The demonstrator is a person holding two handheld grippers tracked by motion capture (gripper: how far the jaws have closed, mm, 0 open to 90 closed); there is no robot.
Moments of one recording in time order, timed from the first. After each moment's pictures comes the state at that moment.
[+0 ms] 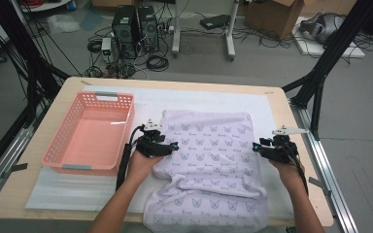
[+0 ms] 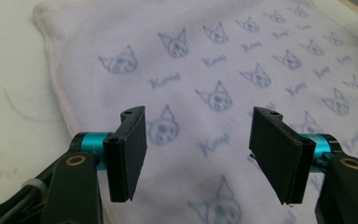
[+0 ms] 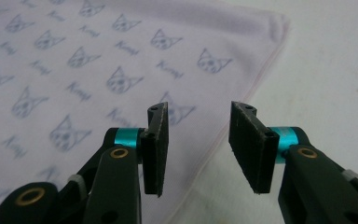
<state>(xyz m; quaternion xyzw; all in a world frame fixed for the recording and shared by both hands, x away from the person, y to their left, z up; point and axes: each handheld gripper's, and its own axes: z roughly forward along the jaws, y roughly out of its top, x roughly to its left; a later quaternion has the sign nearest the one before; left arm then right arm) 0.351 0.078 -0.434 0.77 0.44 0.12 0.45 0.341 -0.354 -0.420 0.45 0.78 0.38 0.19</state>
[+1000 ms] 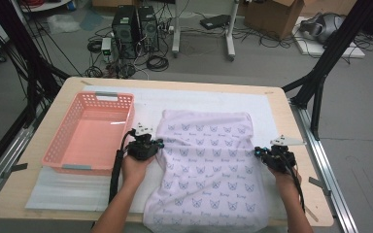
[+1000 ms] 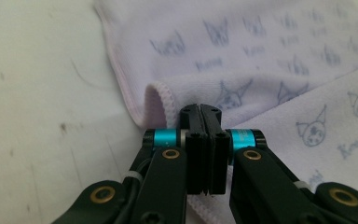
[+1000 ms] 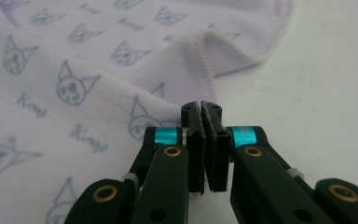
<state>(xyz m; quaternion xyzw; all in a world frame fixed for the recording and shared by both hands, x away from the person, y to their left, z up) 0.354 0.097 -0.439 0.73 0.49 0.15 0.45 0.325 -0.349 -0.439 0.46 0.77 0.38 0.22</state>
